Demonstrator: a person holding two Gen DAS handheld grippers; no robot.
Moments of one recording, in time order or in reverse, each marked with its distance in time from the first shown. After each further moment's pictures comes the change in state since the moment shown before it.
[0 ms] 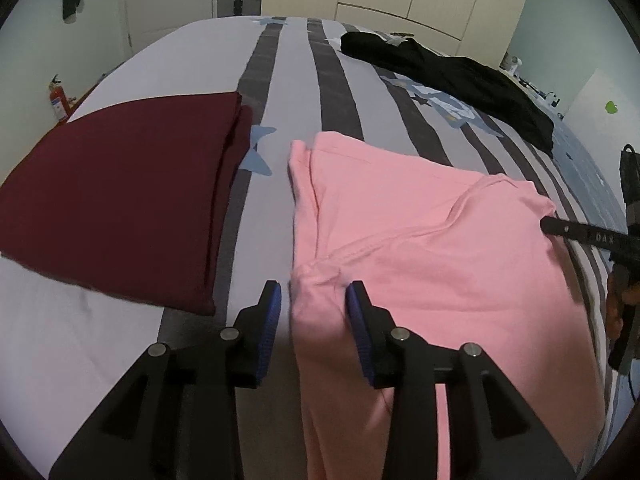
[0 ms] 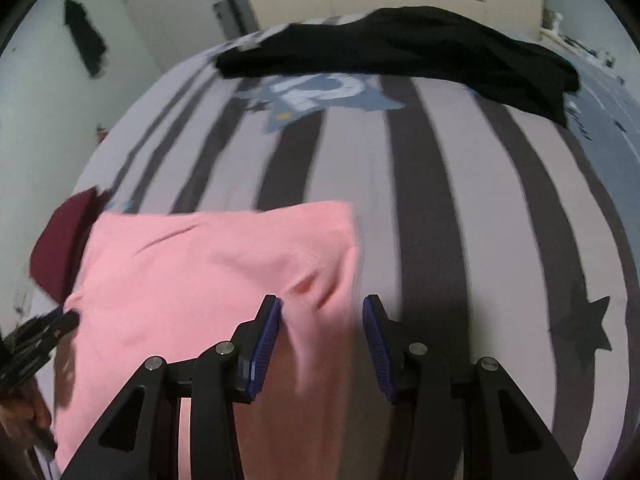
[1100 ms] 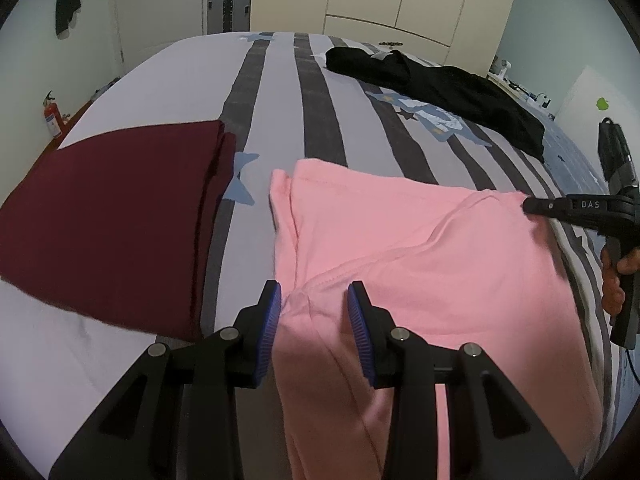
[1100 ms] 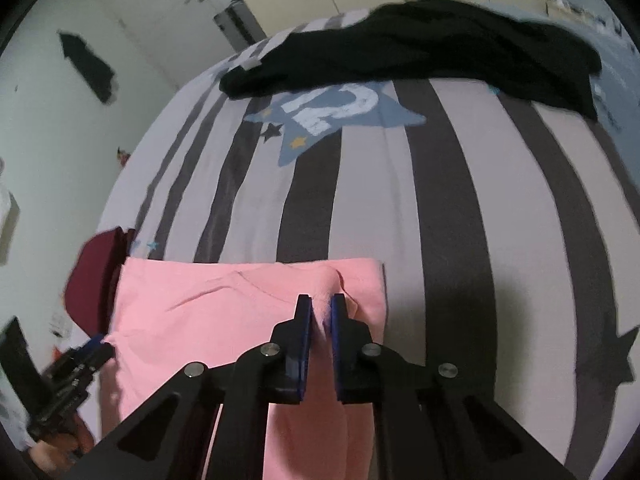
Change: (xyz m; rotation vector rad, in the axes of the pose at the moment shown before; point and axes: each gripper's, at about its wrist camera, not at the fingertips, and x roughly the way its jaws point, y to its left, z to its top) left arm -0.002 -0.011 0.007 0.030 -0.035 -0.019; right arm 0.006 0.006 0.028 0.016 -0.009 0.121
